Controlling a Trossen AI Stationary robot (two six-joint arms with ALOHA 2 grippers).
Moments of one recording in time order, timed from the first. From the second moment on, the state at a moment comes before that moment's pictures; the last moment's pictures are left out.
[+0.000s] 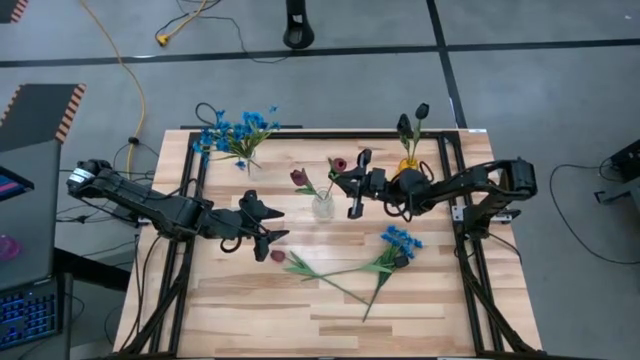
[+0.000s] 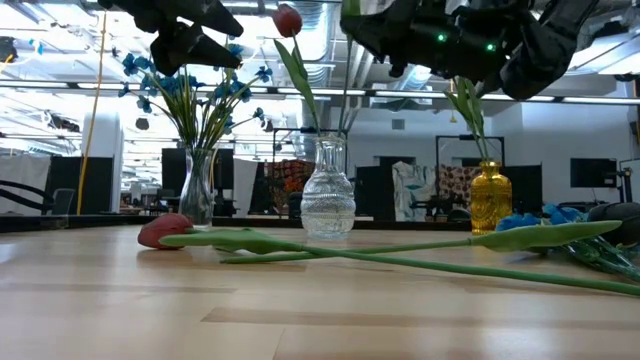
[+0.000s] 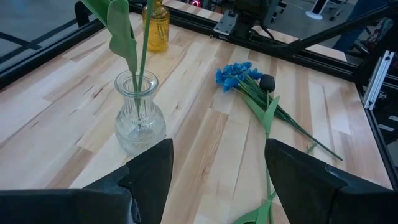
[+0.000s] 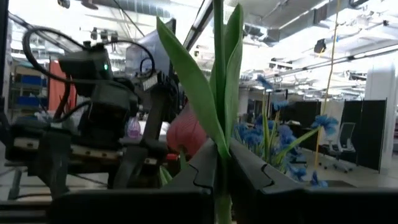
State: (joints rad) left arm -0.30 1.08 0.73 -0.15 -0.47 -0.46; right arm -0.12 1.59 0.63 1.36 0.03 -0.11
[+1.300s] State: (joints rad) left arm -0.30 1.08 0.73 -0.15 -0.47 -0.47; right arm -0.12 1.17 0.96 -0.26 0.13 -0.11
